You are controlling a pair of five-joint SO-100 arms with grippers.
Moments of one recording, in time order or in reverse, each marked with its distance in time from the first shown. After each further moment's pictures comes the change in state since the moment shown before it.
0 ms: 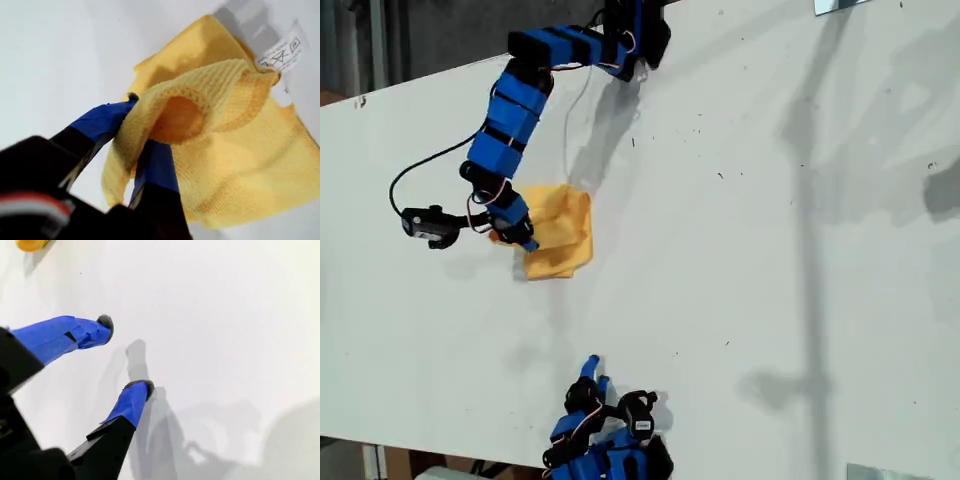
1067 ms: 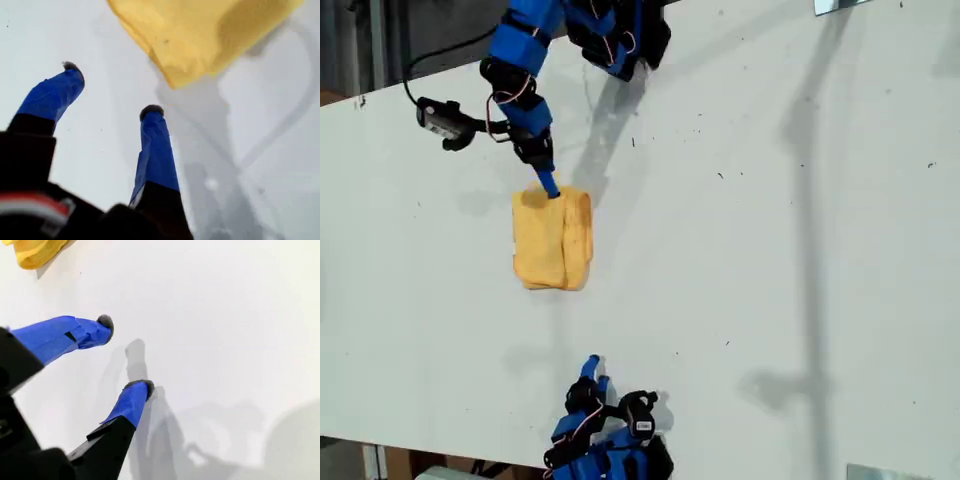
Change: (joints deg) arm 0 -0.4 2.2 1.6 -0.4 0.5; arm 1 0.4 74.5 75.1 -1.8 14.8
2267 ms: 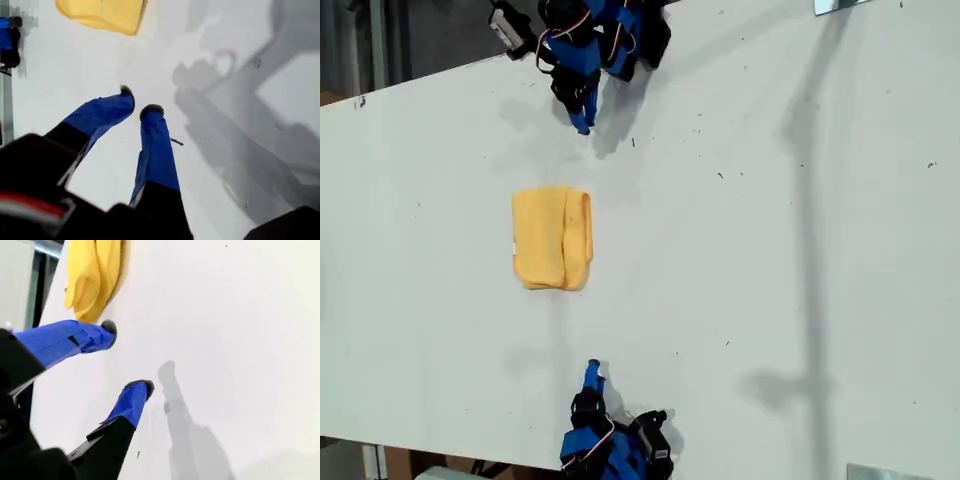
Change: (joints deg) arm 0 1.6 43.3 11.2 21.7 12.2; arm 1 -0.2 52.1 33.6 23.0 37.6
